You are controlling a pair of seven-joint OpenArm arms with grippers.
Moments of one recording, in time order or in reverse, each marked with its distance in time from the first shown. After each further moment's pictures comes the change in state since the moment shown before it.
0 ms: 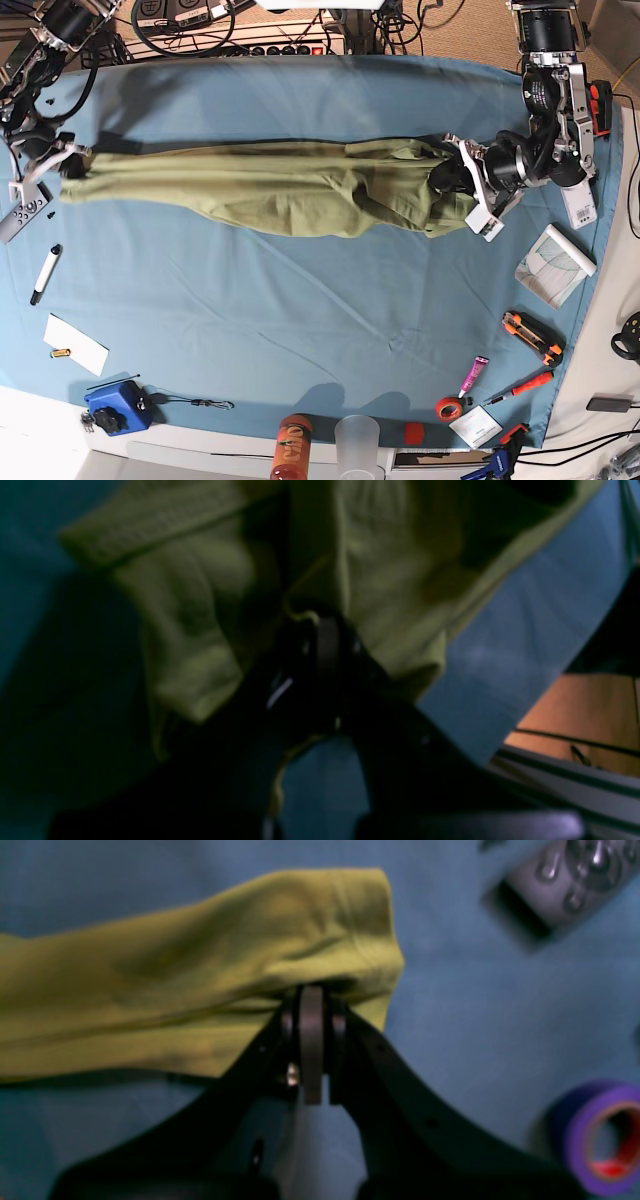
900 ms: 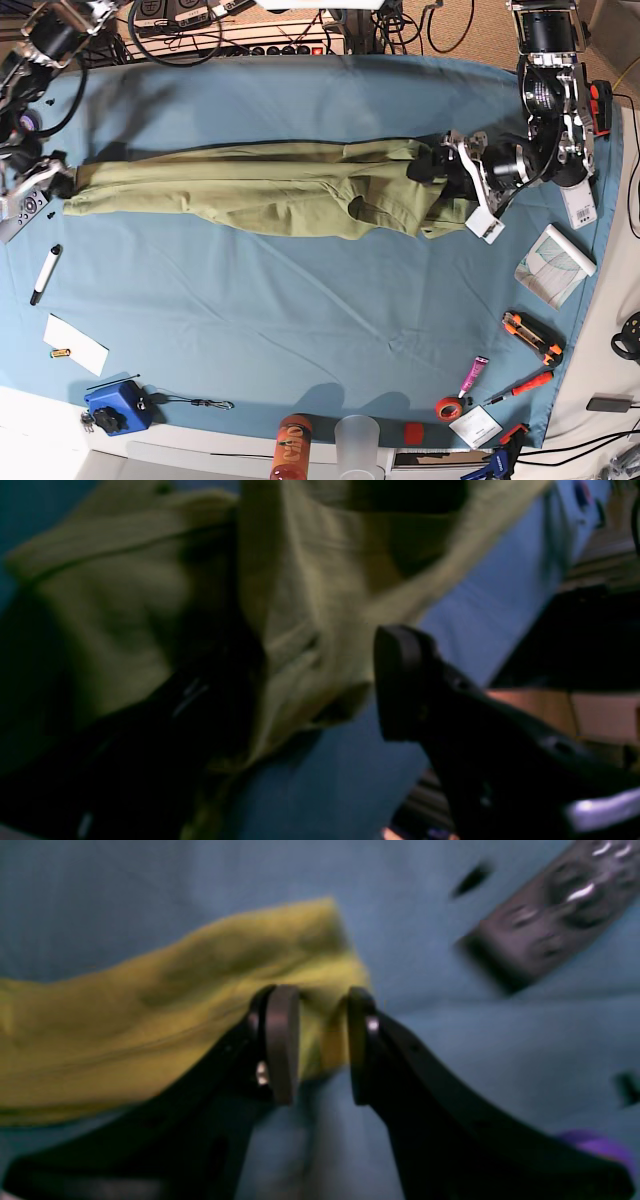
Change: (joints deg) left arm 0.2 0.0 -0.4 2.8 -13.3 2.6 6.9; right arm 4.6 5.7 0.0 -4.2 7.6 -0.3 0.5
